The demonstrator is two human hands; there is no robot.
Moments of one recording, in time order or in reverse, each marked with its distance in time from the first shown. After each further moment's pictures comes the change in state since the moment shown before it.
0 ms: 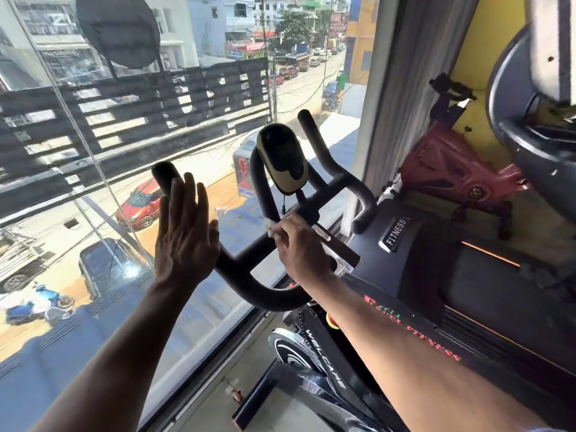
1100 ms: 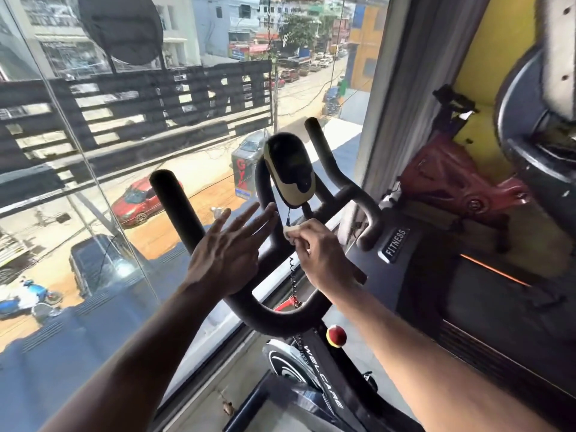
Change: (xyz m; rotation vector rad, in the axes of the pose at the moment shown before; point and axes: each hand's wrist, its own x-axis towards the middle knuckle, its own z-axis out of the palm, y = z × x) left_hand 0.027 0.036 0.017 0.108 -0.275 0.351; right_hand 0.019 0.040 -0.015 -0.083 -0.011 -0.056
